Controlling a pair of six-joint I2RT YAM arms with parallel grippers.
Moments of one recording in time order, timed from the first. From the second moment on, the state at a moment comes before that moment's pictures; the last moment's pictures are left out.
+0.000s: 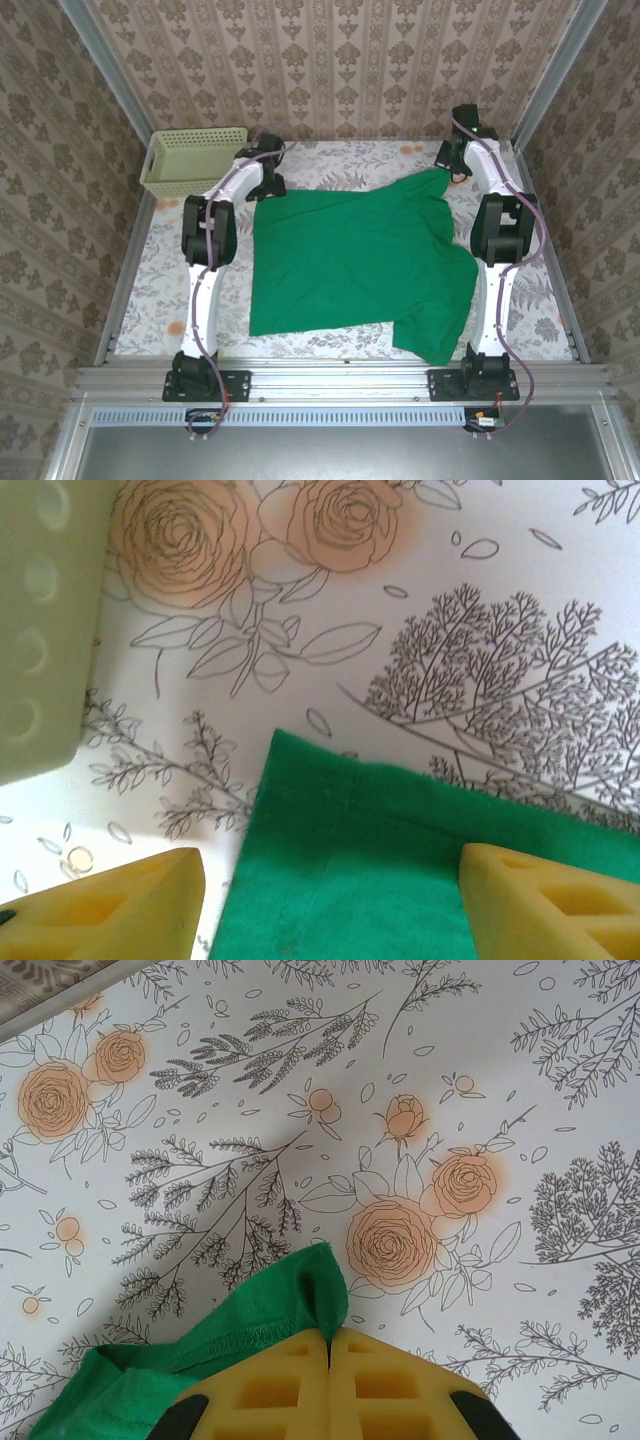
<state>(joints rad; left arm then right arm) -0.32 2.44 2.11 -0.89 -0.21 -0.43 -0.07 2.33 2.14 -0.85 0.11 0.39</state>
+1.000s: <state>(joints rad) -0.32 2.50 2.24 -0.89 -0.12 -0.45 -0.11 2.26 2.20 -0.79 0.01 0.39</state>
